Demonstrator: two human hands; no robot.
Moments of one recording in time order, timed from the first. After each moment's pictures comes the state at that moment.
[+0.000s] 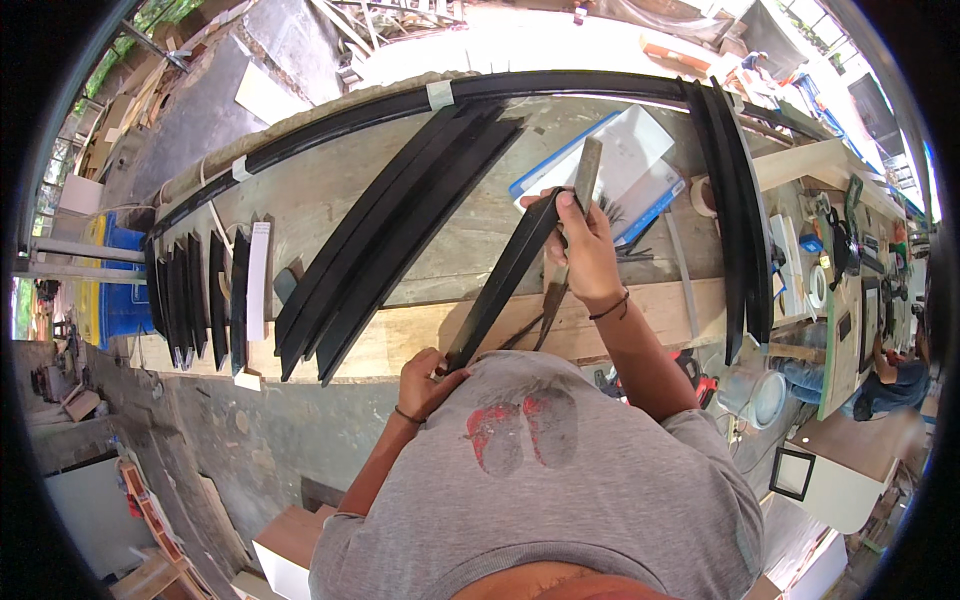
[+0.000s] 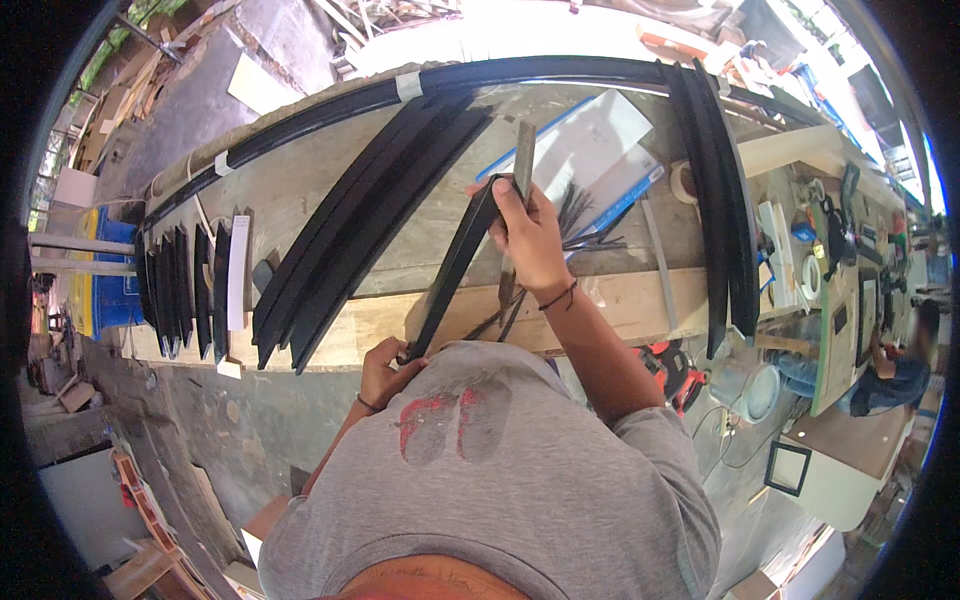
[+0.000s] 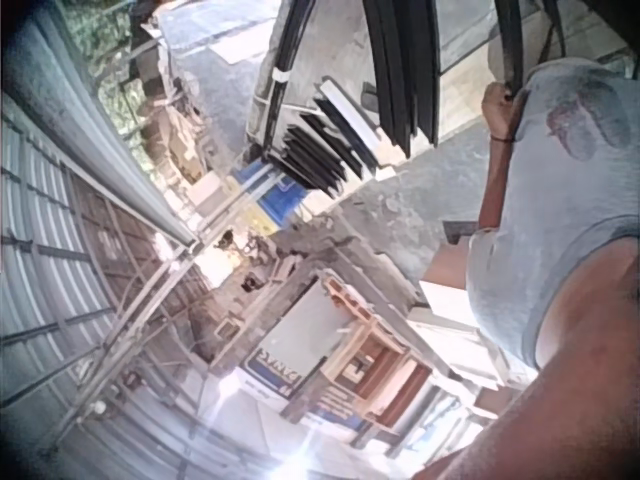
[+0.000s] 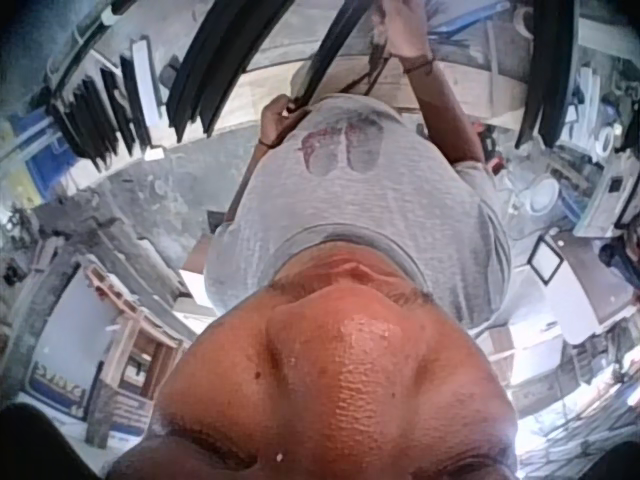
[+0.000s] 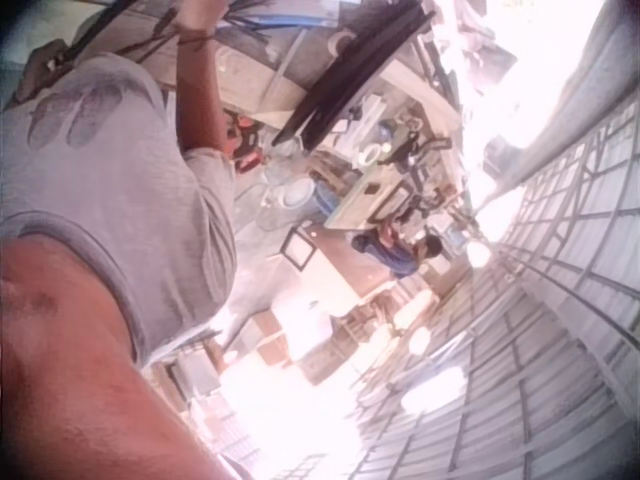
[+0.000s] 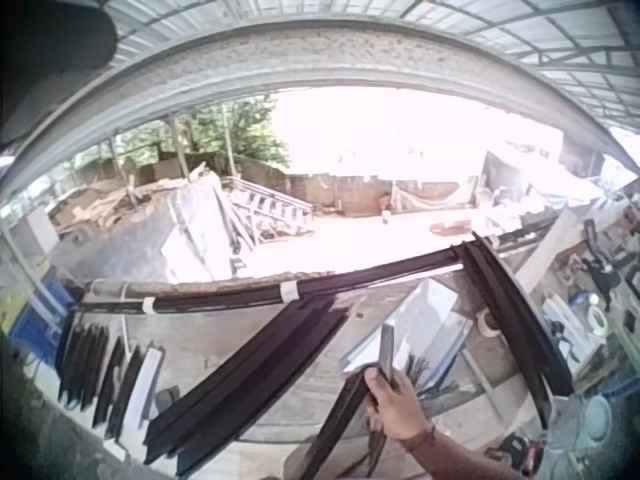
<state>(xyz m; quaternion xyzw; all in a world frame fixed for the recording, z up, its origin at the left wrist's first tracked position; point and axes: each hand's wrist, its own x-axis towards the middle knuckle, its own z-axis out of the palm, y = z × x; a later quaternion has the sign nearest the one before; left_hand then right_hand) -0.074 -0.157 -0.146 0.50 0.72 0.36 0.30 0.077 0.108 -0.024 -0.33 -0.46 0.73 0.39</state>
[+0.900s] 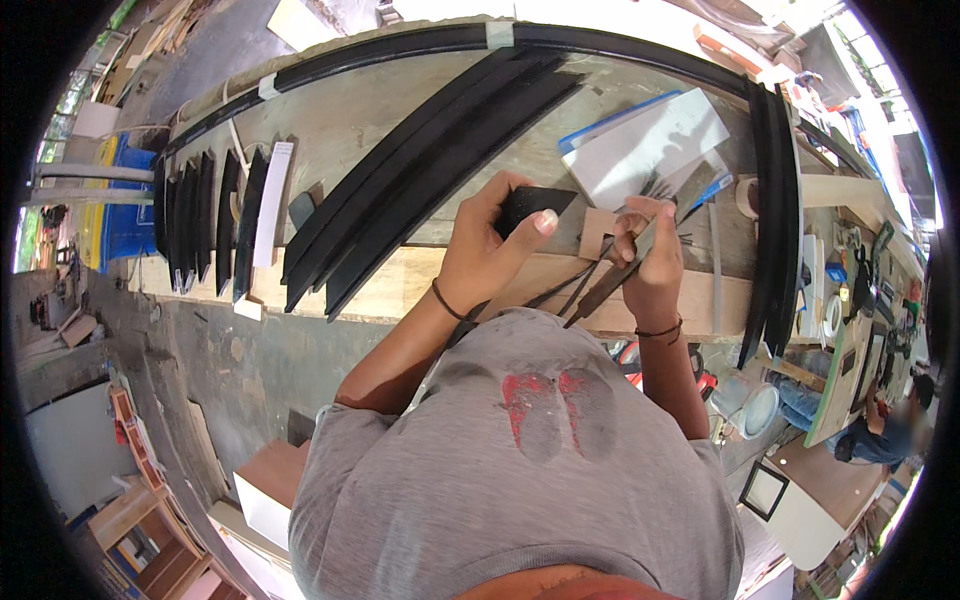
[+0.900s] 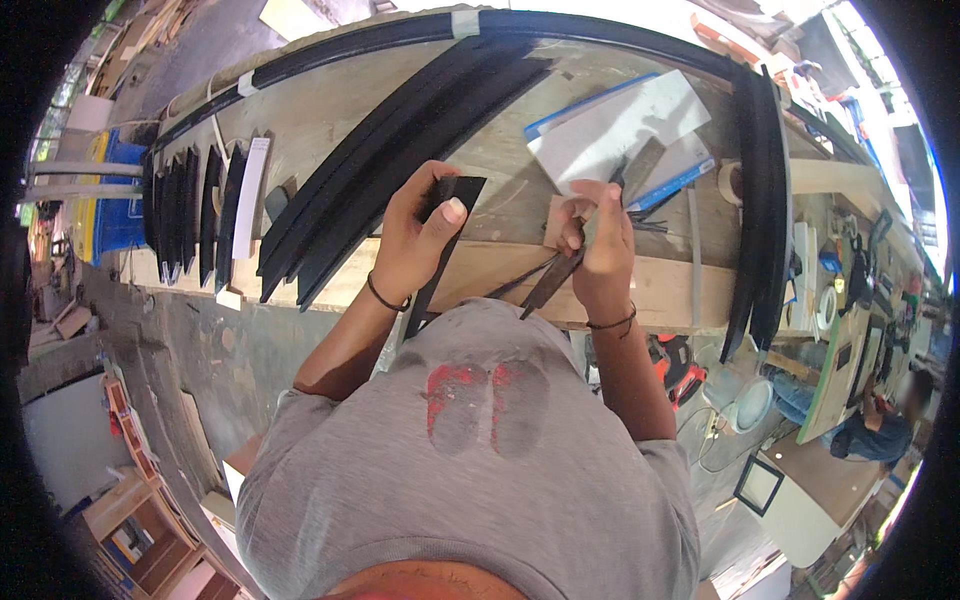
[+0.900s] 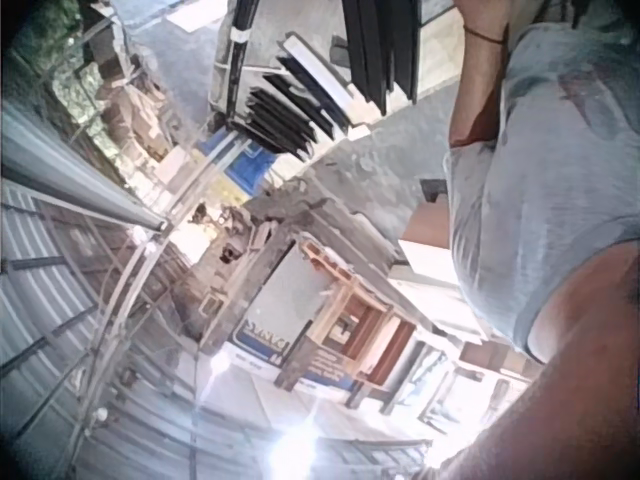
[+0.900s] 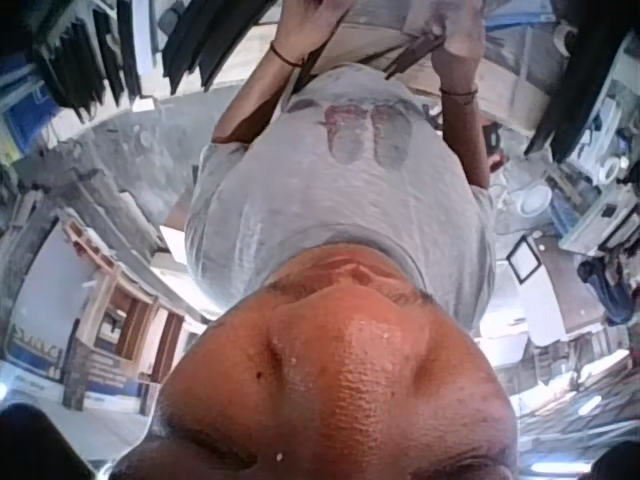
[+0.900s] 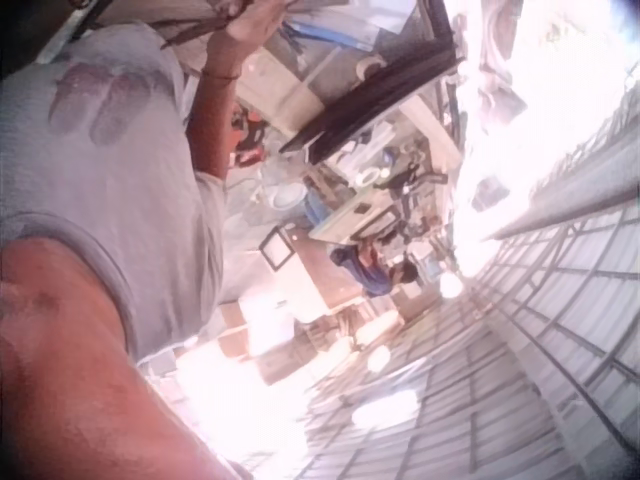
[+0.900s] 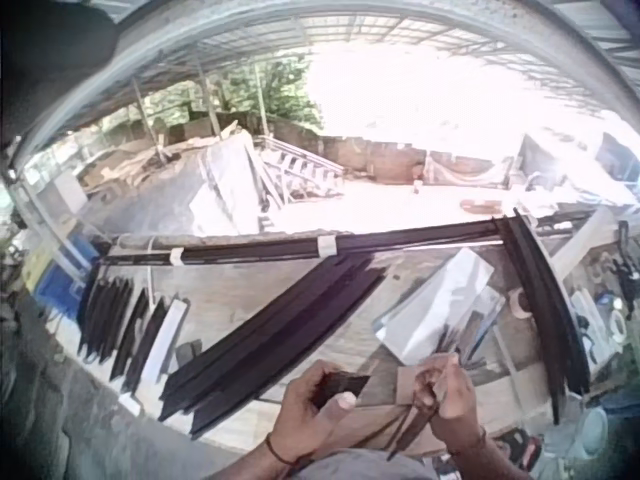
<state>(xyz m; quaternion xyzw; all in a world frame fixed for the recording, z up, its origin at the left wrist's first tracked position) -0.074 -0.025 -0.011 0.41 0.59 0.61 0.34 0.111 0.075 -0.040 -0.37 -0.43 0.73 0.38</state>
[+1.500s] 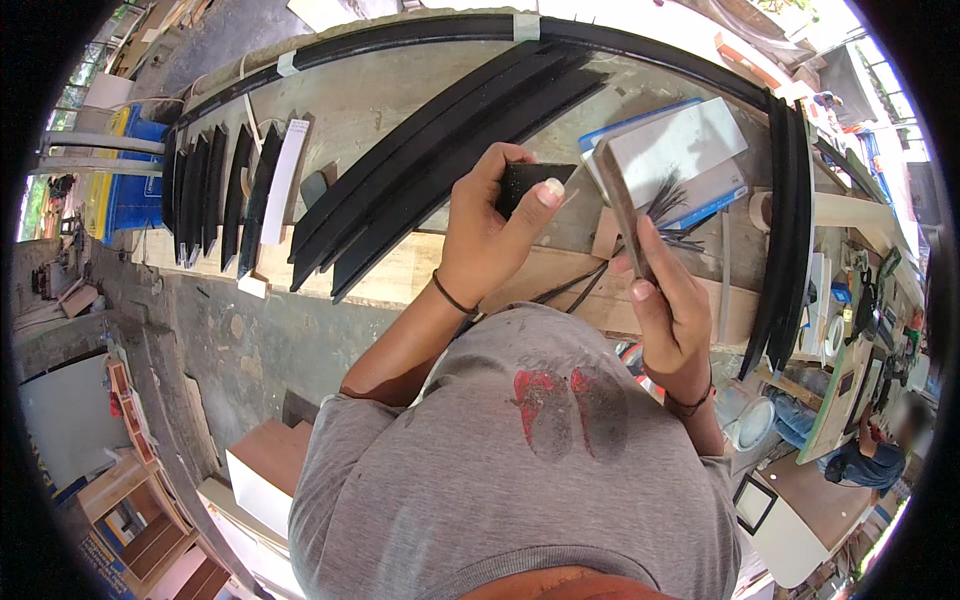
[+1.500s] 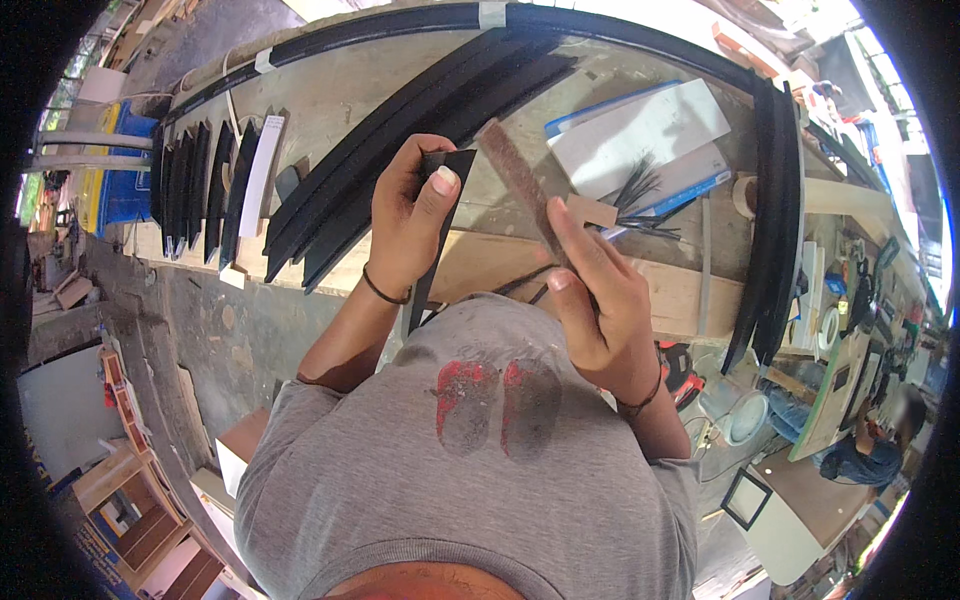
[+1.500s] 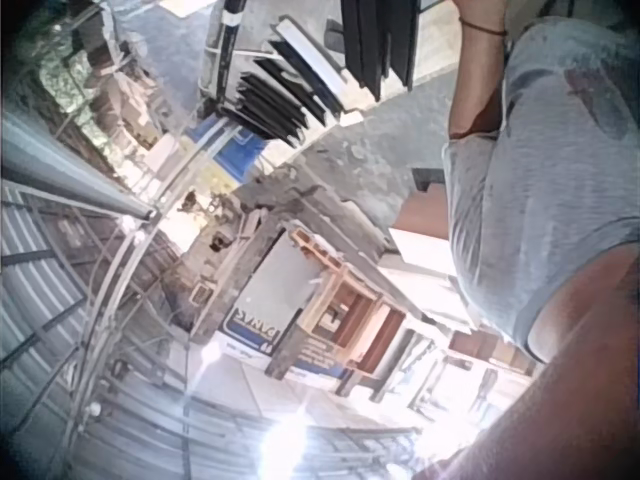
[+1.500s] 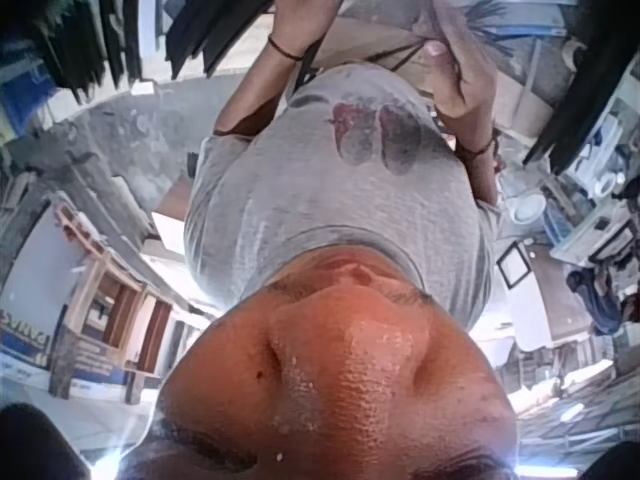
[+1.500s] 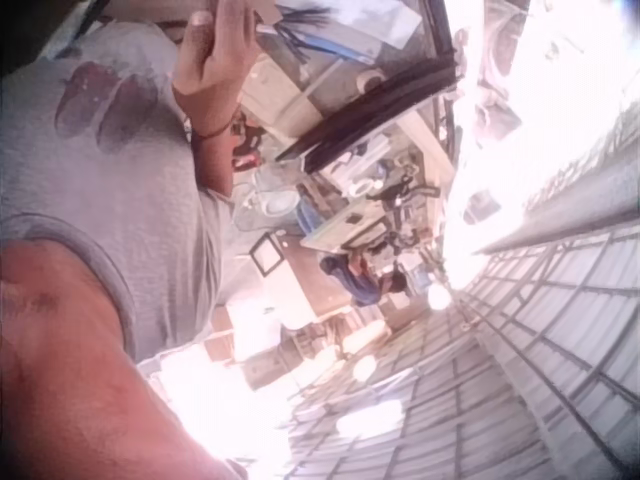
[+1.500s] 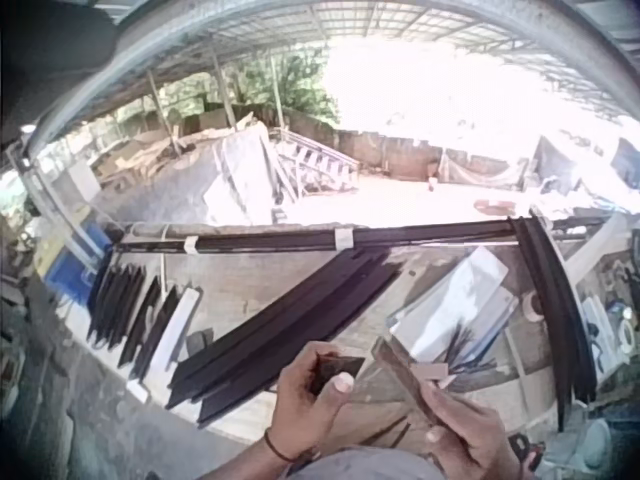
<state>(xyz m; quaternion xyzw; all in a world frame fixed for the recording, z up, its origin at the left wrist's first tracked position) -0.080 -0.029 0.009 0.37 0.59 0.64 0.31 0.122 0.042 0.050 -0.23 -0.82 0.45 0.26</state>
